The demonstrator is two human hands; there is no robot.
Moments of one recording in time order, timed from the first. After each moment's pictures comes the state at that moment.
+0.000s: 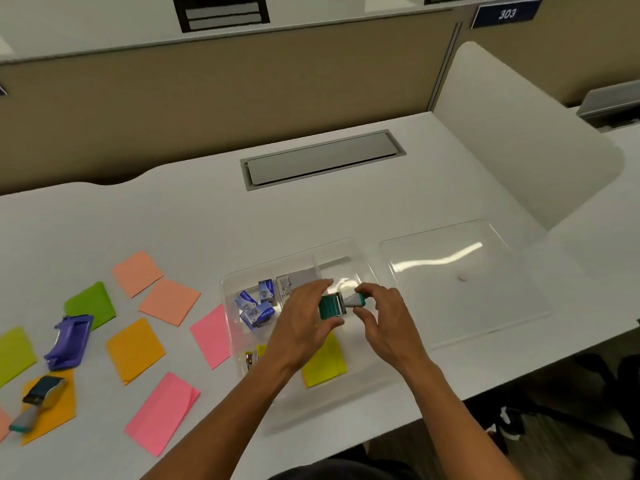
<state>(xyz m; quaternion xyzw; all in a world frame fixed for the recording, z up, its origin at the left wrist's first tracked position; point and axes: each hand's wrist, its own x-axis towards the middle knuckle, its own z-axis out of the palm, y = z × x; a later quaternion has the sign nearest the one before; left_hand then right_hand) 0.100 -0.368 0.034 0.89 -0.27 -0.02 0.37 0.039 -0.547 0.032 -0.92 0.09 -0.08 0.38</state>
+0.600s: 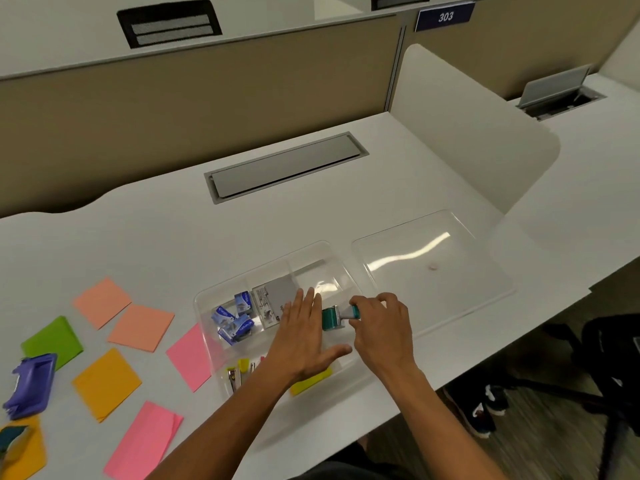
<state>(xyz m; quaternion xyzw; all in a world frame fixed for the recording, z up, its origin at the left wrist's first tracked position) 0.090 -0.396 0.015 0.92 -0.32 -0.19 0.09 0.017 -0.545 0.029 -0.97 0.19 -0.06 0.14</state>
